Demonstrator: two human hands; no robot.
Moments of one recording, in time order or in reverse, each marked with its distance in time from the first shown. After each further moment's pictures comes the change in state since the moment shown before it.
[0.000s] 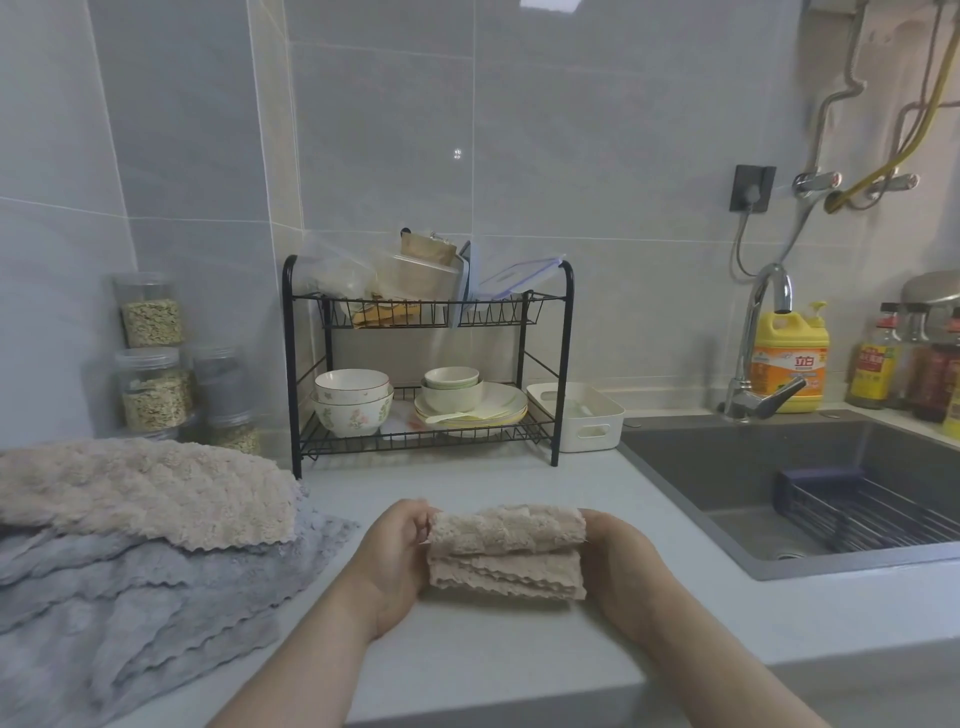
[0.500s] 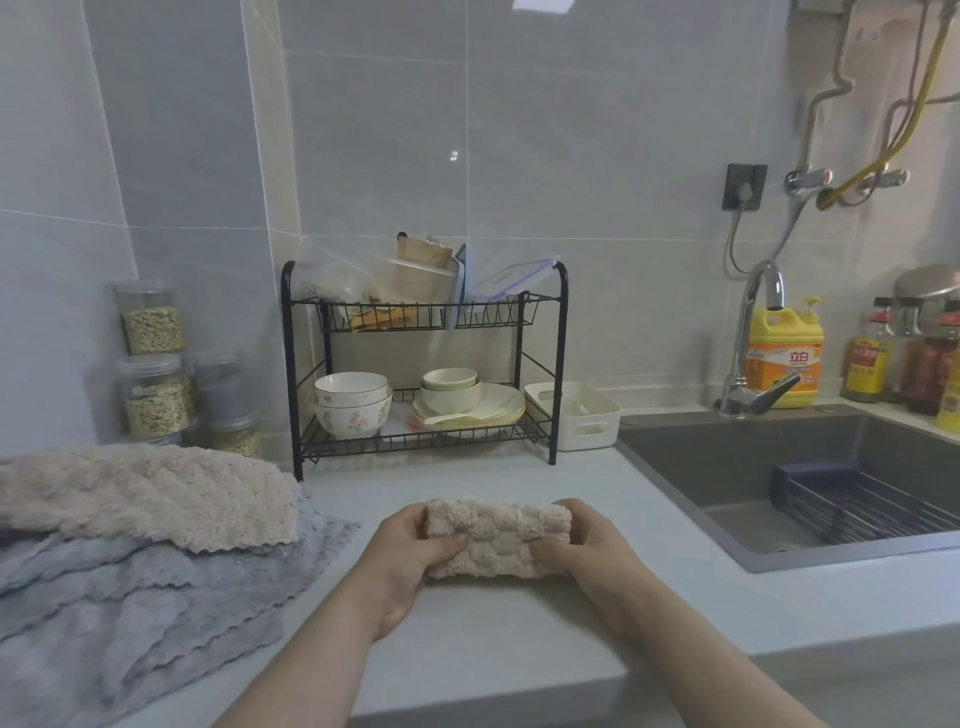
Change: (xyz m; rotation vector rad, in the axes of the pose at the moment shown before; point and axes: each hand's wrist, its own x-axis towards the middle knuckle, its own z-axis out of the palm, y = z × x) left_hand -0.001 -0.006 0.000 0.125 0.012 0.117; right_hand -0.009 0.002 0.009 -0.376 0.074 -0.137
